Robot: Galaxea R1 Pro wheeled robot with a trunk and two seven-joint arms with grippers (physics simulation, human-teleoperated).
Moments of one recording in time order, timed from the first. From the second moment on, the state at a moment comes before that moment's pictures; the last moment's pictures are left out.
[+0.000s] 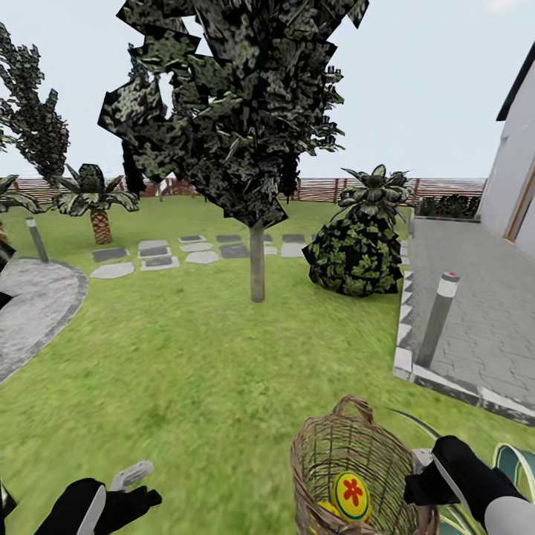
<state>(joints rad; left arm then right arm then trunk) -0.35 0.11 0.32 -0.72 0.08 0.78 -0.20 -0.57 -0.29 0.08 -0.49 0.10 0.85 0.37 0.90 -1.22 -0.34</state>
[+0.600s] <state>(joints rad) -0.35 0.11 0.32 -0.73 0.08 0.78 -0.20 -0.57 -0.29 0.08 -0.49 0.10 0.85 0.37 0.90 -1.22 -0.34</state>
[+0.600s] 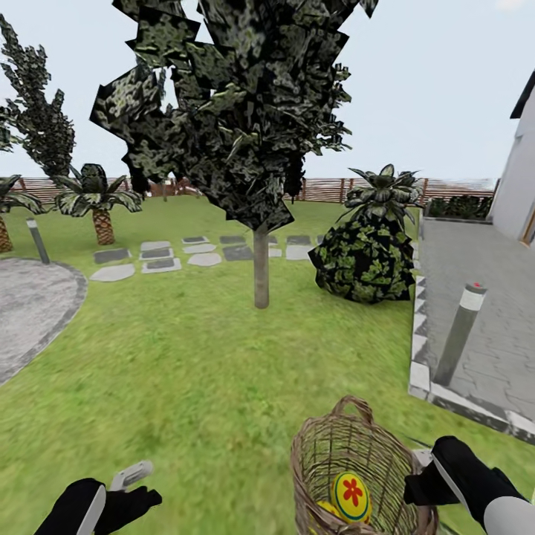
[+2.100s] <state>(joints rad) -0.35 0.11 0.32 -0.73 0.08 0.78 -0.20 -0.57 -0.28 0.08 -0.49 0.09 0.85 0.37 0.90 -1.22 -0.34</state>
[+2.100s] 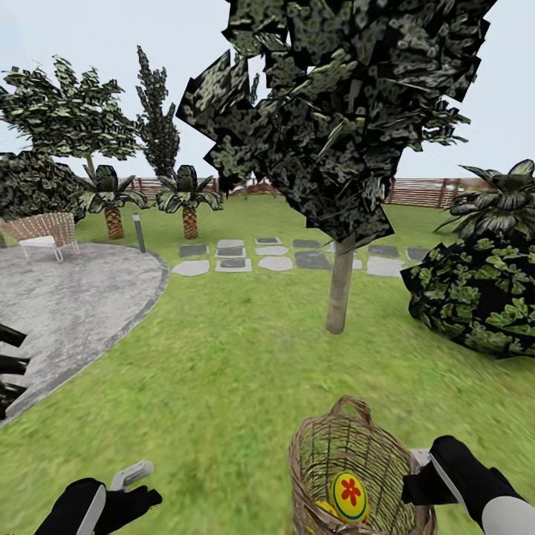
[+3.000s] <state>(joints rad) -0.35 0.11 0.32 -0.73 0.08 0.78 -0.20 -0.57 -0.28 0.08 -0.49 0.09 0.85 0.37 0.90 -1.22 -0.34</state>
